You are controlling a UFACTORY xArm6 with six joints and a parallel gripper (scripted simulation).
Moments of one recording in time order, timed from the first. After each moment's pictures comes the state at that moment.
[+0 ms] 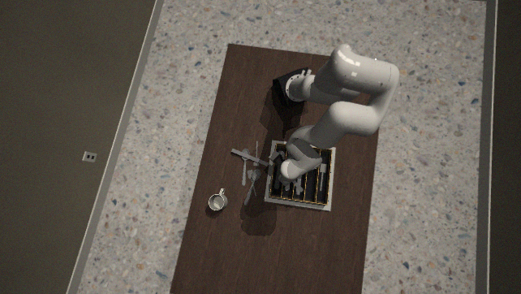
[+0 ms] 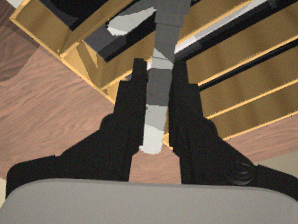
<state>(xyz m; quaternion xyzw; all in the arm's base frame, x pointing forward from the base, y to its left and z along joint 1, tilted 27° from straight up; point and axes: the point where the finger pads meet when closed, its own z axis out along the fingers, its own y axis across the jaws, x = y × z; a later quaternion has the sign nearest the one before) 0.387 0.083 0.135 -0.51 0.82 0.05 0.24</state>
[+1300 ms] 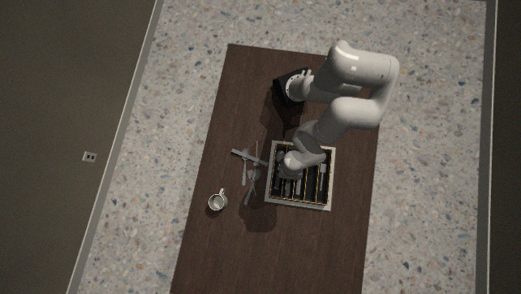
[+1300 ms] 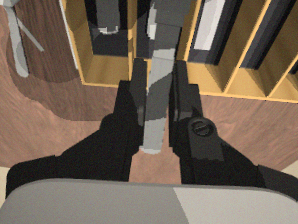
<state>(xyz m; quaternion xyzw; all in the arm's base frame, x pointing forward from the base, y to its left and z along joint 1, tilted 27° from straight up) 0.383 0.084 0.137 -0.12 0.95 0.14 0.25</state>
